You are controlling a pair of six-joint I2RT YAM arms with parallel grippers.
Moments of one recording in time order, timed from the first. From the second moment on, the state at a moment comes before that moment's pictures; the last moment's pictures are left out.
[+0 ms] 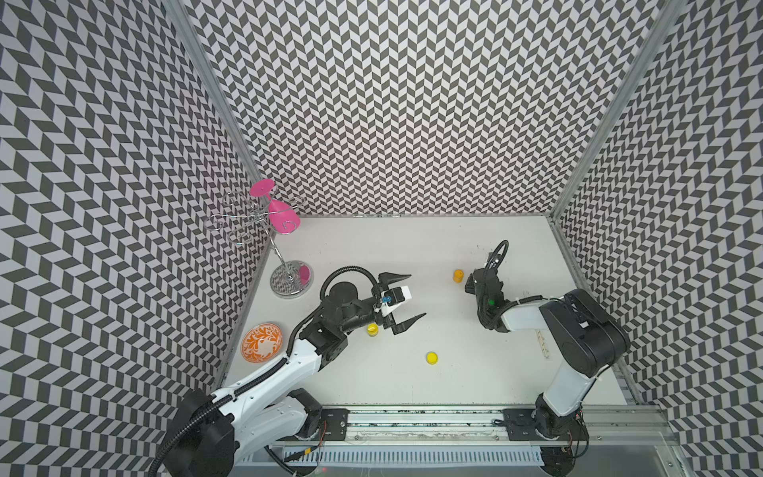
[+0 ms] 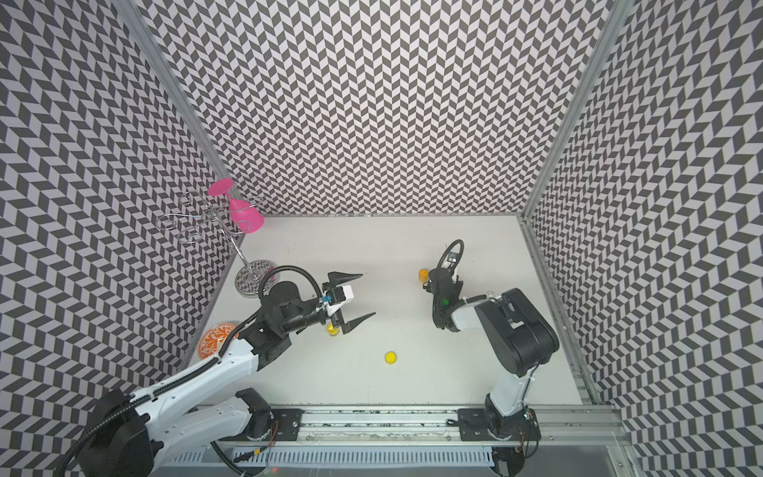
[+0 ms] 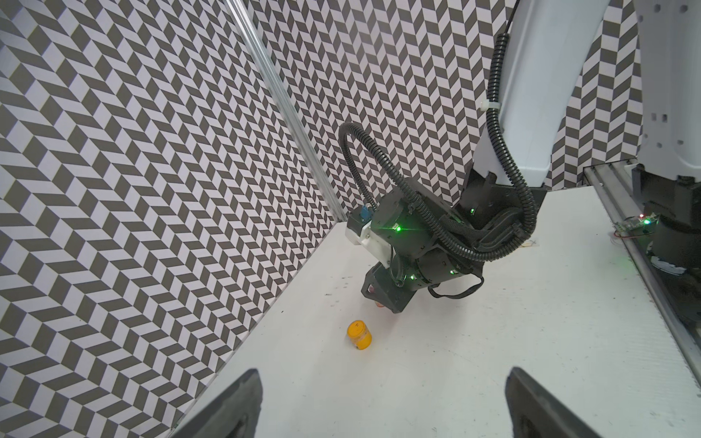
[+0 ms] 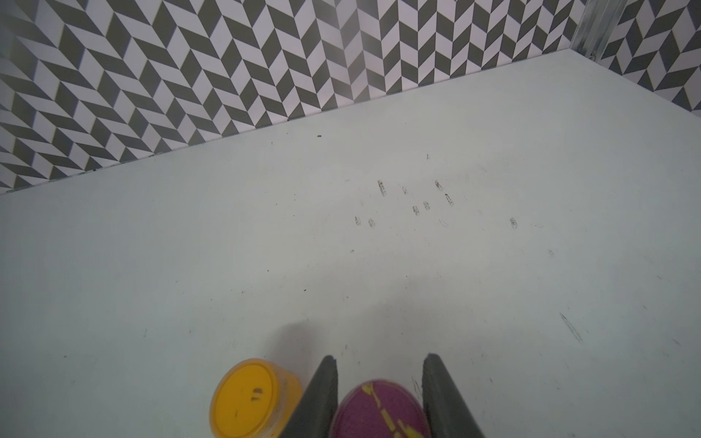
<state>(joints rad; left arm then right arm) -0.64 1.04 0.57 0.37 0.53 0.44 0.42 1.78 0.67 0.61 0.54 0.44</state>
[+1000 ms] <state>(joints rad) -0.64 1.08 0.58 0.35 0.53 0.43 0.43 1.90 0.76 0.57 0.56 0.49</state>
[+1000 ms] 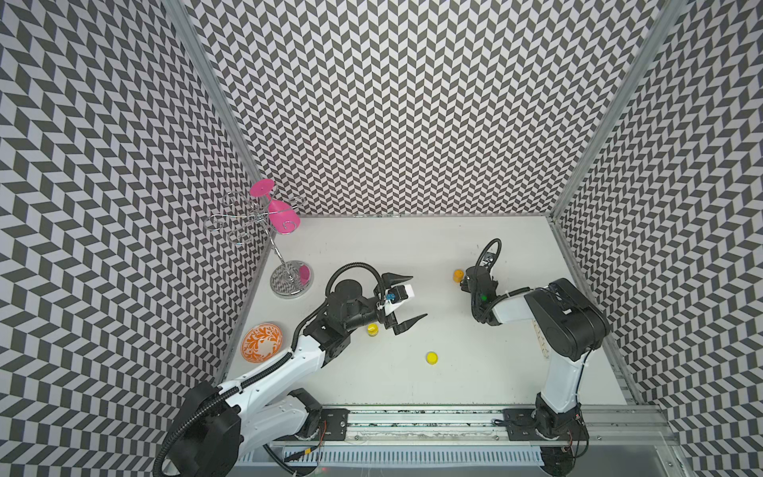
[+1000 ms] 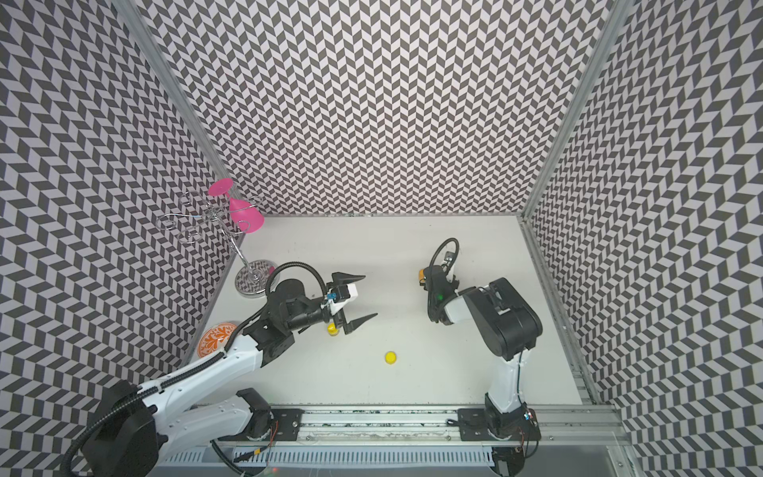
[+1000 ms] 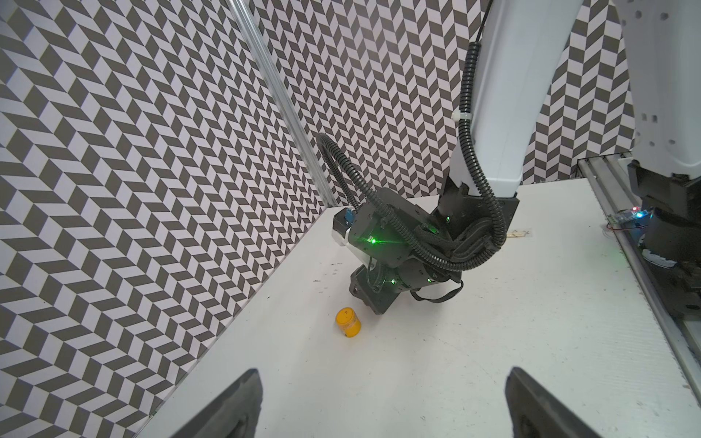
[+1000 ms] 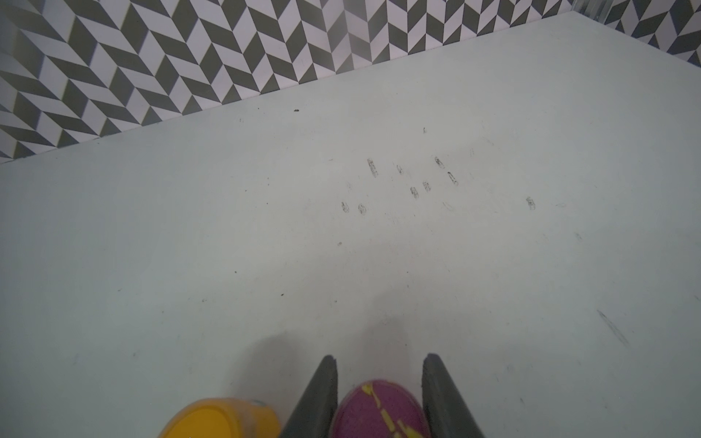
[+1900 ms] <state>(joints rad) -0.64 1.08 0.58 0.35 0.54 0.43 0.43 1.91 0.80 0.52 0.57 0.52</state>
